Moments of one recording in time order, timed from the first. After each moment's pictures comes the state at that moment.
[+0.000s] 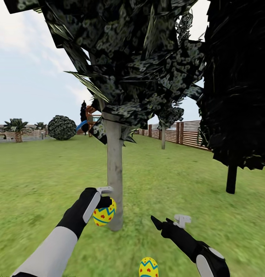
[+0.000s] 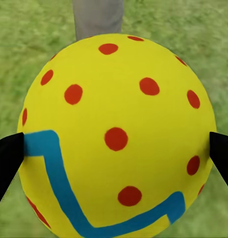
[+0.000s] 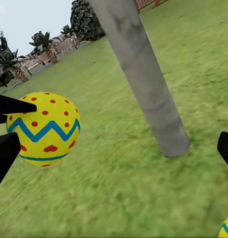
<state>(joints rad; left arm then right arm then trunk) -0.71 -0.08 -0.16 -0.85 0.36 0.90 0.31 -0.05 0.01 0.04 -1.53 -0.45 0.48 0.27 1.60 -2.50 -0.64</state>
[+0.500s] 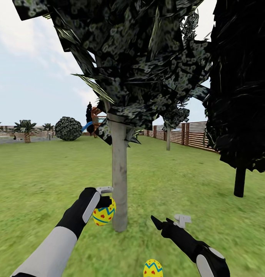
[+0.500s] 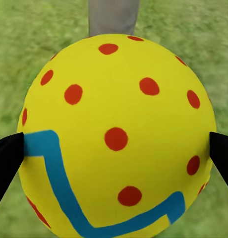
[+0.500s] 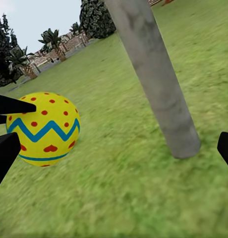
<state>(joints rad) -0.71 -0.08 -0.15 -0.86 0.37 0.90 0.31 -0.05 0.01 0.04 -1.53 -0.46 0.48 0.27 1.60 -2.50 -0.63</state>
